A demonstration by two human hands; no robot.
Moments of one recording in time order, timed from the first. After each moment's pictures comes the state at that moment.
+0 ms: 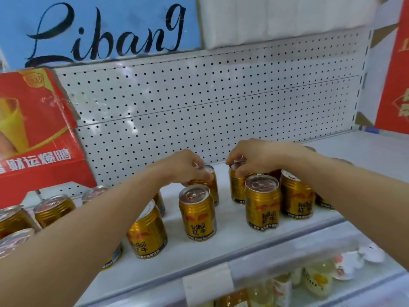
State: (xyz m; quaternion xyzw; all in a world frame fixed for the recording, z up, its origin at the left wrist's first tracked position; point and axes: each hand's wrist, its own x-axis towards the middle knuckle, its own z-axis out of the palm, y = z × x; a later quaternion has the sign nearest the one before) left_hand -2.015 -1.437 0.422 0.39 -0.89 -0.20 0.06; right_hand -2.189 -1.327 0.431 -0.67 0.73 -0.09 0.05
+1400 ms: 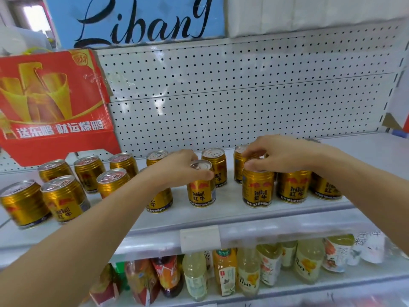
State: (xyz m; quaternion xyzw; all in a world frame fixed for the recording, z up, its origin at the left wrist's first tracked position) left_hand -1.969 -1.346 0.411 0.49 -0.85 -0.14 0.08; right_hand -2.192 -1.257 0.429 -0.71 0.69 -0.12 0.05
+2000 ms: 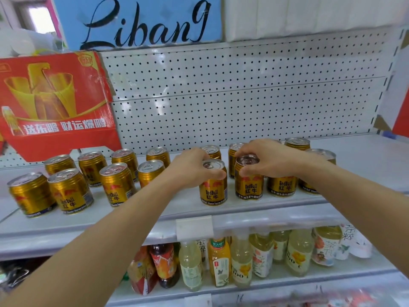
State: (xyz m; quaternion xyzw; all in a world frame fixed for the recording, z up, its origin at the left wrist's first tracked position) left_hand -1.994 -1.307 0.405 0.47 -0.86 -0.15 0.16; right_hand -2.190 -1.245 0.411 -0.73 0.67 -0.14 0.03
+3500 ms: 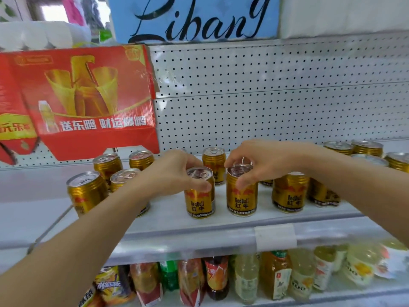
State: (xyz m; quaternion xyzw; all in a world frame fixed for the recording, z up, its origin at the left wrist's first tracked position) left_hand -1.814 -1.373 0.412 0.43 -0.88 -0.15 0.16; right_hand -2.026 -1.312 0.435 -0.79 0.61 -0.04 0.04
